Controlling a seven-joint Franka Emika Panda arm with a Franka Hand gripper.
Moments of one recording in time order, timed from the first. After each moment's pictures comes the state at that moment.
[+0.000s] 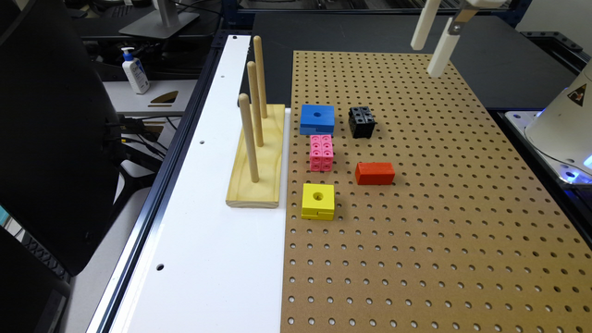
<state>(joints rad) -0.05 -0.51 0.02 -2.83 0.01 2.37 0.73</state>
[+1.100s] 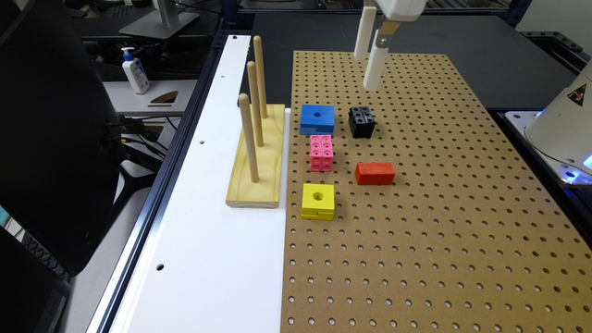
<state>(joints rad) -0.03 -0.15 0.09 -2.51 0.02 2.39 0.81</state>
